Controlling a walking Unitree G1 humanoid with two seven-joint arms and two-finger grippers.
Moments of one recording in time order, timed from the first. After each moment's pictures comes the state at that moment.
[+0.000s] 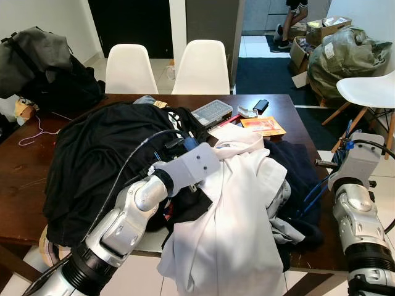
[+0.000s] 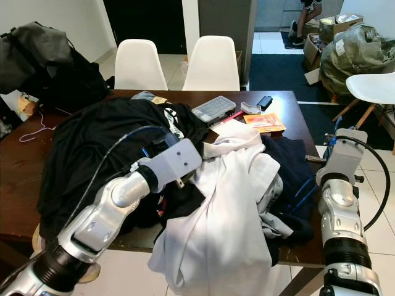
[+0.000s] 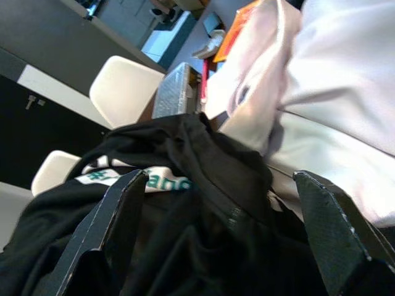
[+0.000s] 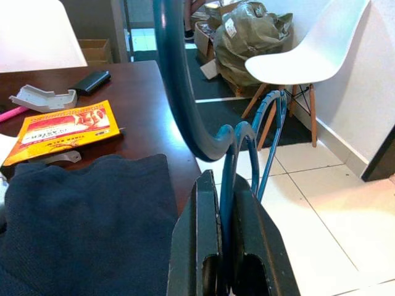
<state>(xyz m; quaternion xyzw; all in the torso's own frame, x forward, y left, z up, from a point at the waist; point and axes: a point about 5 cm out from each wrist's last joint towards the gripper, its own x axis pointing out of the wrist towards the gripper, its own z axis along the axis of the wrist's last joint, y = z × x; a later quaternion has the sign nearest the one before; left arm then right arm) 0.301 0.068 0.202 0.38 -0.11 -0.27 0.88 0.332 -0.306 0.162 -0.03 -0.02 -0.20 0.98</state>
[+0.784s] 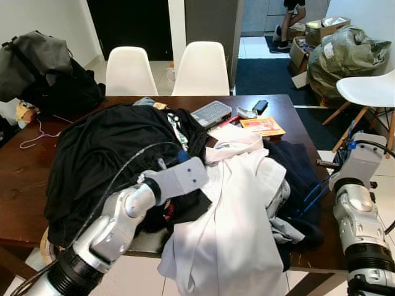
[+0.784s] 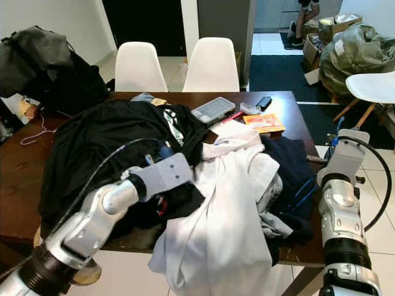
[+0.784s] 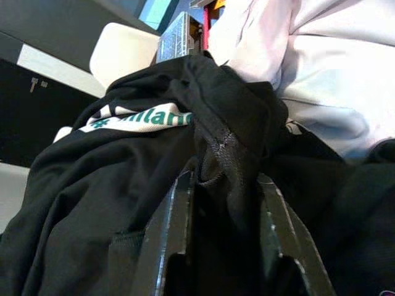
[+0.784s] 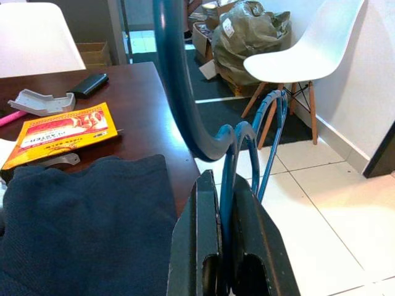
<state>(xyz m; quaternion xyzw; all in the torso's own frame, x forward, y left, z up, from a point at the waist) 0.304 0.096 0.189 0.44 -0.07 -0.25 0.86 0.332 -0.307 0.162 -0.03 -0.02 -0.21 0.98</state>
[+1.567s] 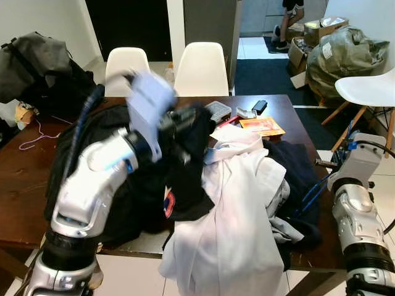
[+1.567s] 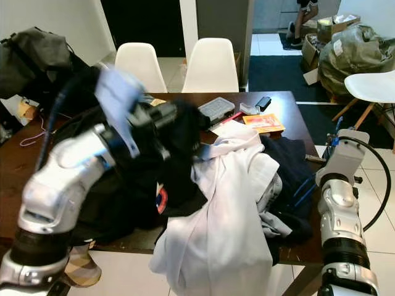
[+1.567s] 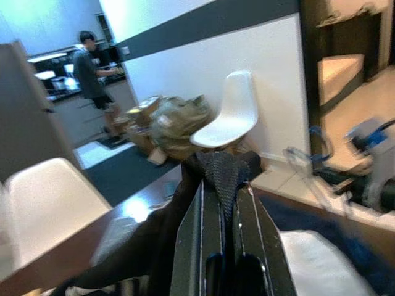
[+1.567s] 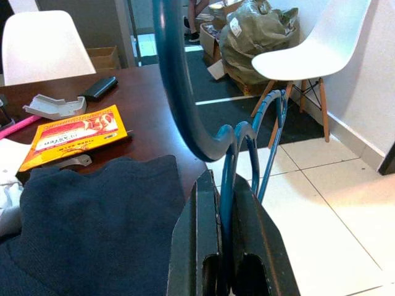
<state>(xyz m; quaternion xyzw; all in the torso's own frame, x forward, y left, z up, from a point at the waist) 0.287 0.107 0.310 0.04 -0.23 -0.39 0.89 0.333 -0.304 0.160 -0.01 -0.02 -0.19 0.98</state>
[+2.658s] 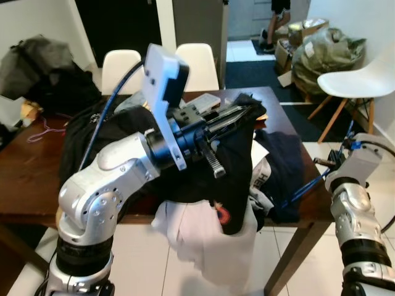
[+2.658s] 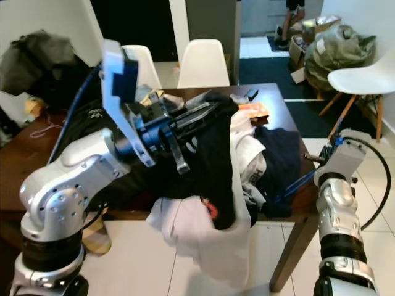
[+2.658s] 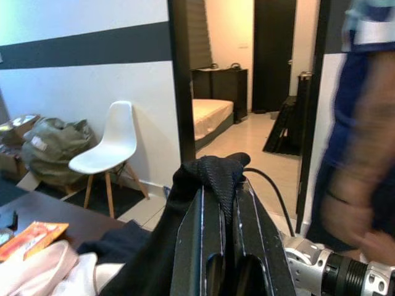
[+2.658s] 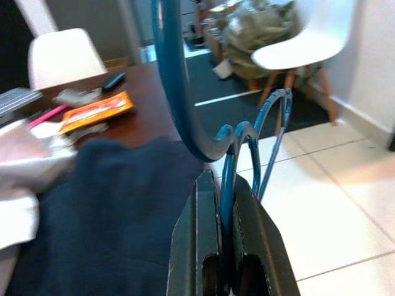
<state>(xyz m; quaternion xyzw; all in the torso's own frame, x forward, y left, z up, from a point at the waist) 0.253 0.069 0.323 -0.09 -0.21 -0.54 0.81 0.340 -0.303 0.160 0.03 -0.03 -0.18 0.98</state>
